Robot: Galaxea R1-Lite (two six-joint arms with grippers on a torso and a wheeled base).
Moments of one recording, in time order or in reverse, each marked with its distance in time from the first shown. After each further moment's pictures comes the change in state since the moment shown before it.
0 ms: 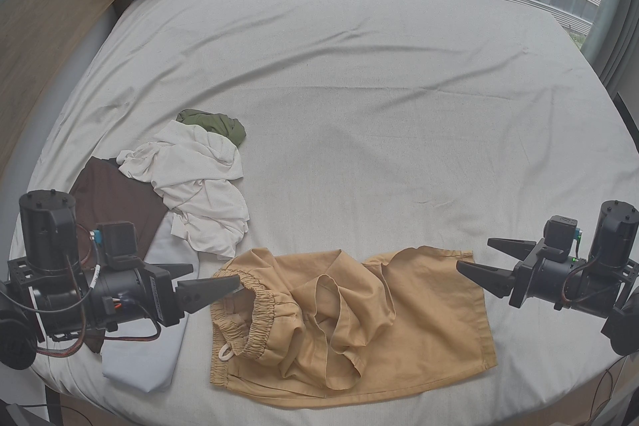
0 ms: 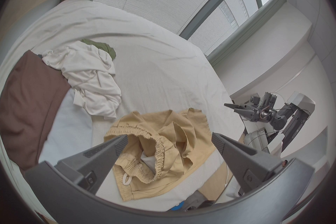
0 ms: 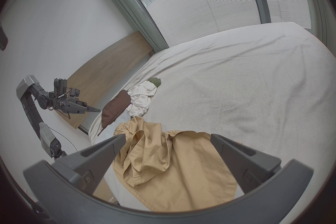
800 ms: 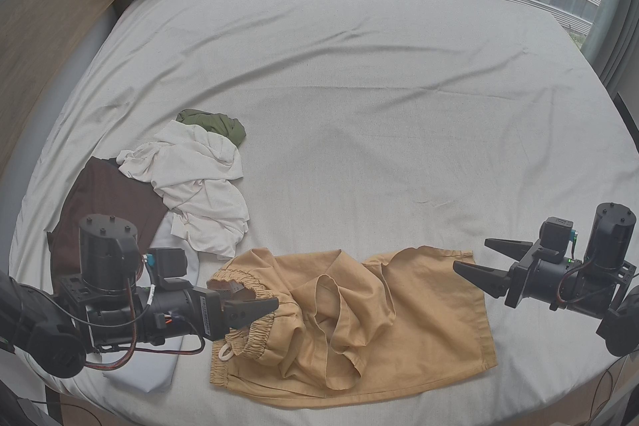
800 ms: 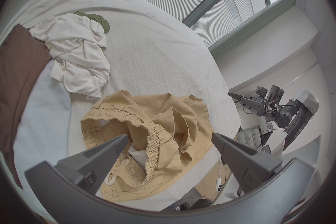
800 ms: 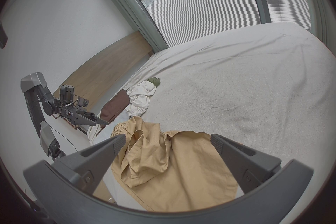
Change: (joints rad) left arm -0.074 0.230 0.047 -0.224 0.004 -0.072; right arm -0.001 0.042 0.010 -0.055 -0.001 -0.001
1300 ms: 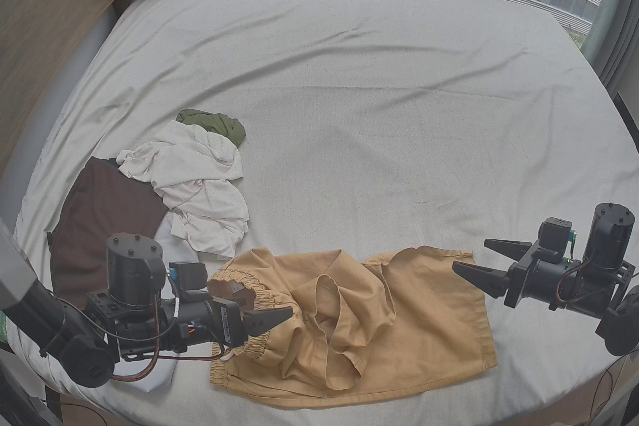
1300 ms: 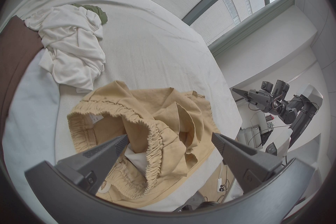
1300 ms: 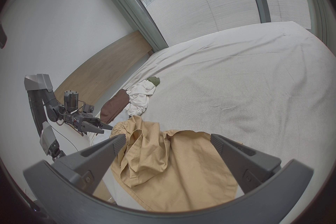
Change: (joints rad) left arm -0.022 0.151 0.049 -0.204 0.005 -0.013; right arm -0.004 0.005 -0.002 0.000 0.001 -0.001
